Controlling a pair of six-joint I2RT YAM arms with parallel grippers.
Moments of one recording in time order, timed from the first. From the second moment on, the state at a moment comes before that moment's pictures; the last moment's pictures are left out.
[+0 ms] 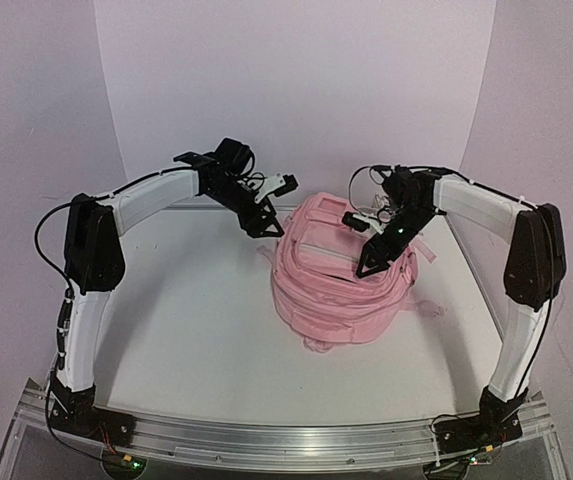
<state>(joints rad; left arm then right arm) -0.60 2.24 2.16 -0.78 0.47 0.58 0.38 1.94 1.72 -1.13 -0.47 -0.48</state>
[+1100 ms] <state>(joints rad) -0.64 2.10 1.90 -0.76 0.41 0.47 0.48 2.36 2.23 -0.89 -0.54 -0.34</state>
